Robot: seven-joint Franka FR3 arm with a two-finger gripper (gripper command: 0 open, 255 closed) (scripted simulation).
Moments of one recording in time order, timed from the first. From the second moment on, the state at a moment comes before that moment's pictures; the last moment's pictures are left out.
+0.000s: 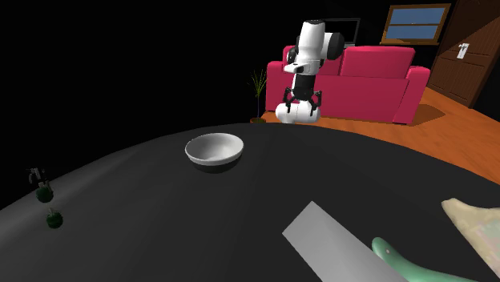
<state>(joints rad) 0.01 -0.74 0.07 -2.30 0.01 1.63 0.10</state>
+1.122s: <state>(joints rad) -0.07 -0.16 0.04 -1.82 -0.18 1.68 0.02</state>
